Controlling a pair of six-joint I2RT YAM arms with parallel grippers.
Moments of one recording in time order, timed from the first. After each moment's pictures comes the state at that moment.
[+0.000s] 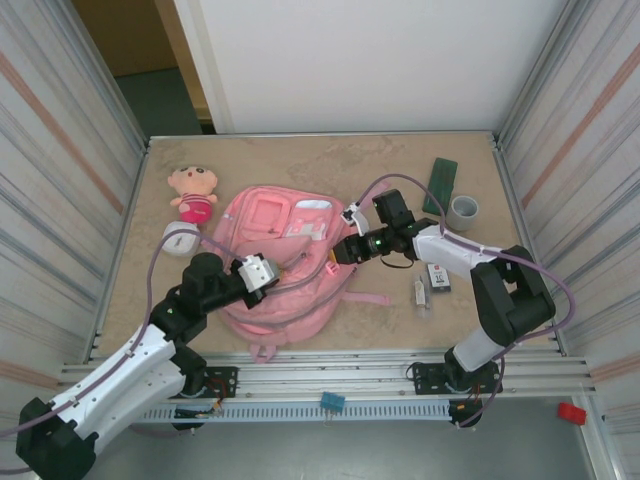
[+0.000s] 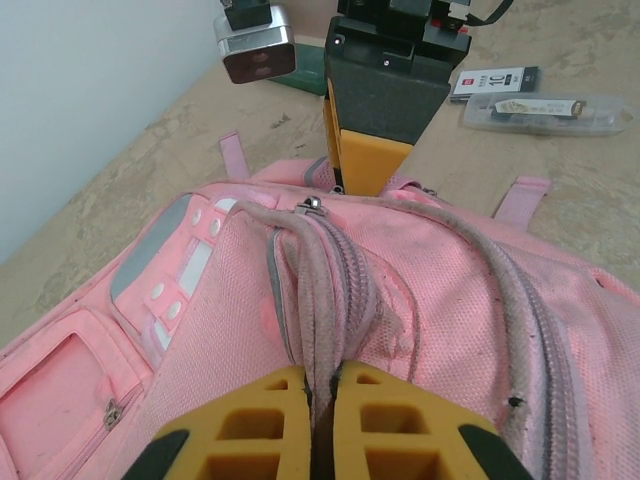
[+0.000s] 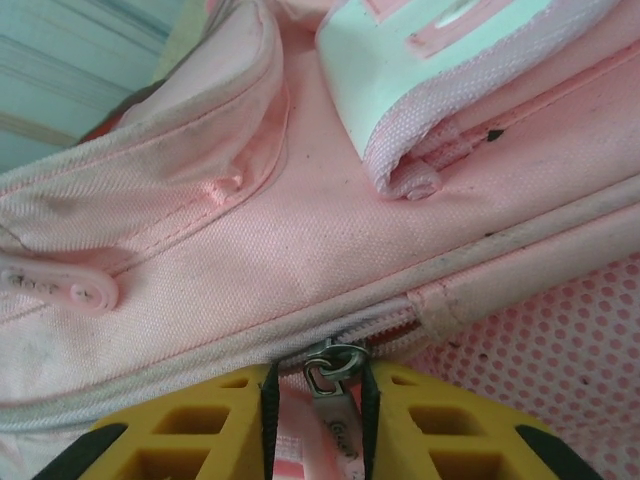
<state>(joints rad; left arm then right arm) -0.60 0.68 0.41 -0.09 0.31 0.47 0.49 1.59 0.93 -0.24 -0.81 0.20</state>
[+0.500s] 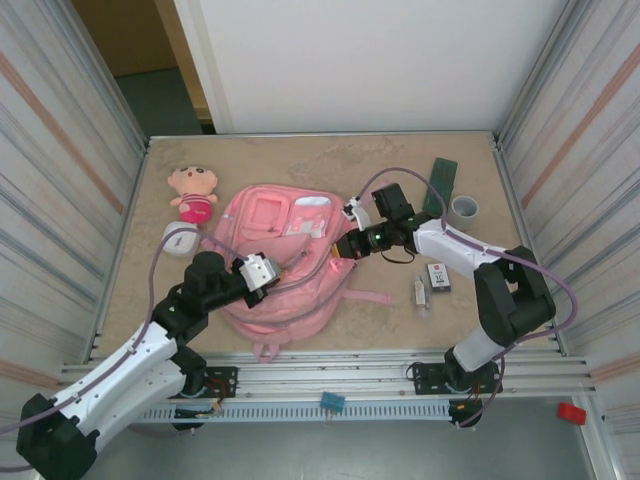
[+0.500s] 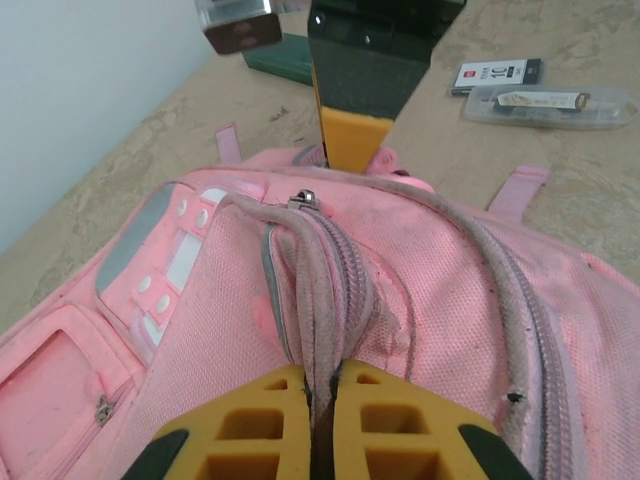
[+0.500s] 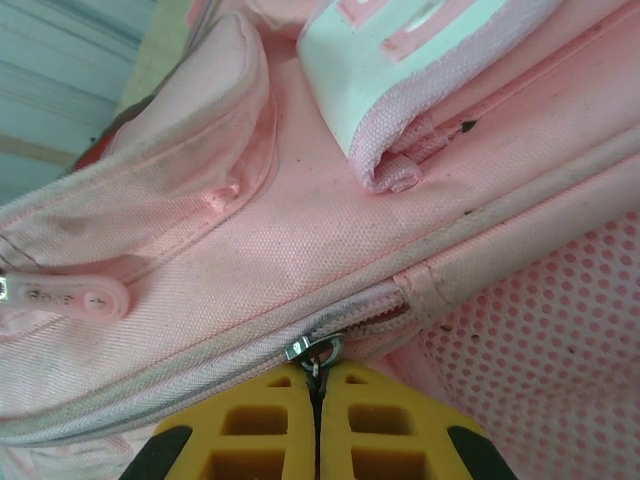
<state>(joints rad) -0.60 0.71 0.41 -0.09 0.31 0.47 0.49 1.57 1.01 -0.38 -0.71 0.20</state>
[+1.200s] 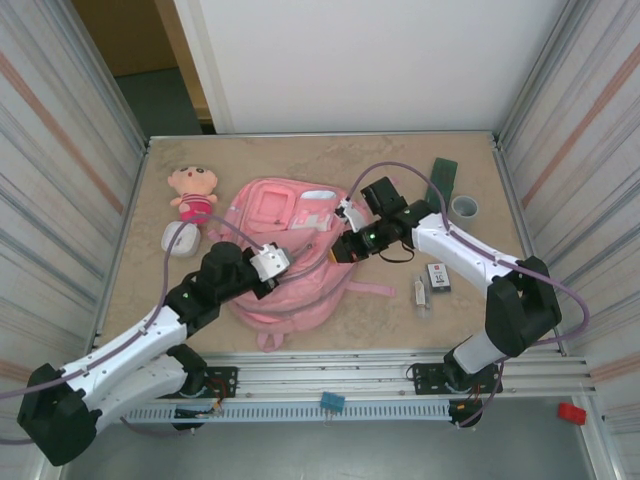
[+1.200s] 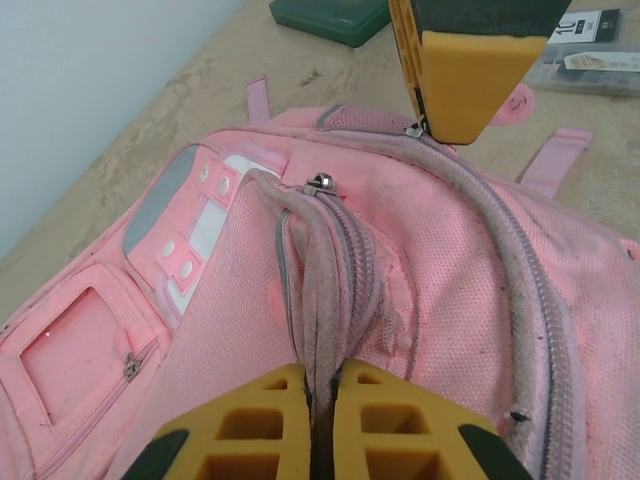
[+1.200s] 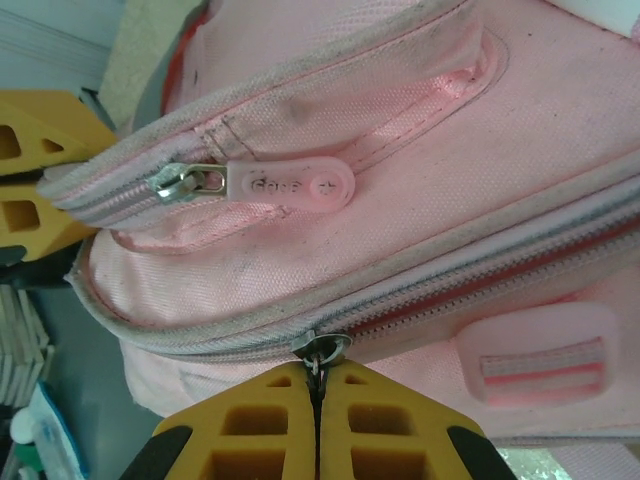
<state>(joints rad) -0.68 0.87 0.50 -0.08 0.12 0.47 0.58 1.53 1.15 -0.67 -0.67 0.21</state>
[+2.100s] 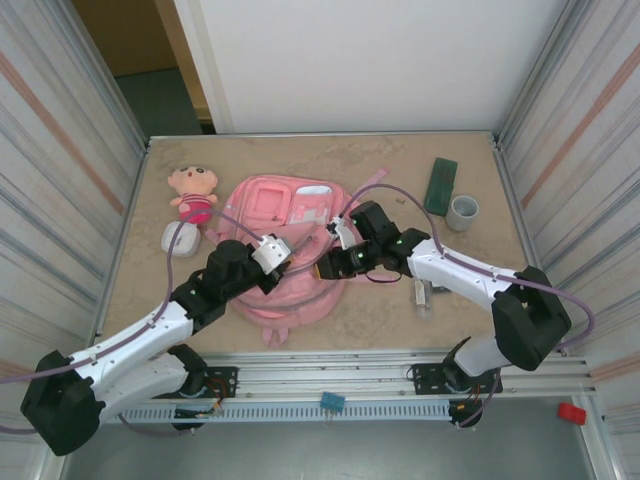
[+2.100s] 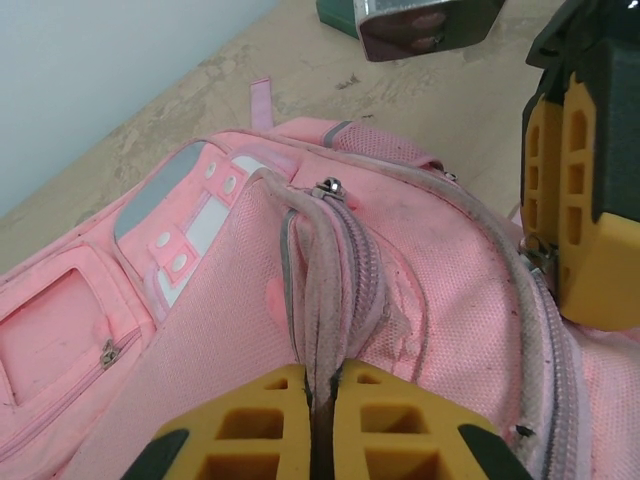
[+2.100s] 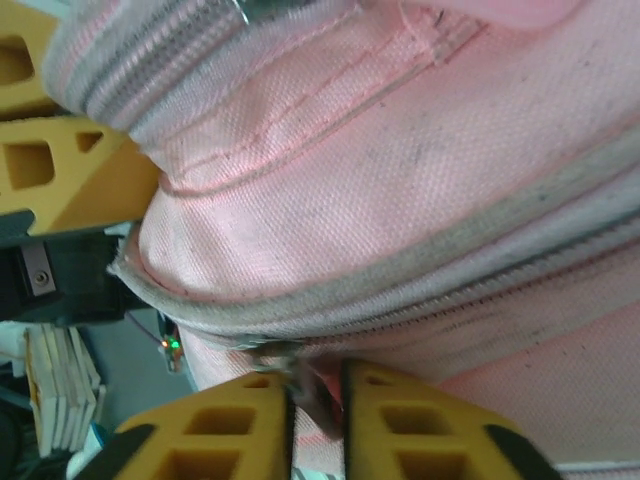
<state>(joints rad) -0.70 0.93 0.50 0.02 0.05 0.31 0.72 1.44 0.94 -0.34 -0.61 0.54</state>
